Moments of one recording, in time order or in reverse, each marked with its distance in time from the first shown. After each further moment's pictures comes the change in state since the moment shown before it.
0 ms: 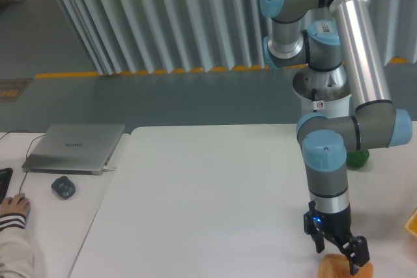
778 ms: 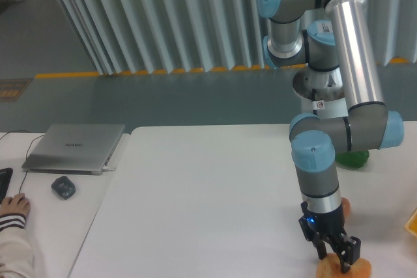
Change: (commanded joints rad) arm -0.017 0.001 -0.005 -0.002 0.037 -0.057
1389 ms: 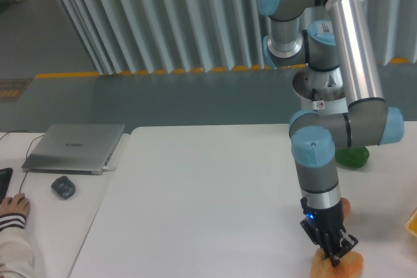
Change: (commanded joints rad) arm 0.008 0.067 -0.005 -0.006 -0.075 0.003
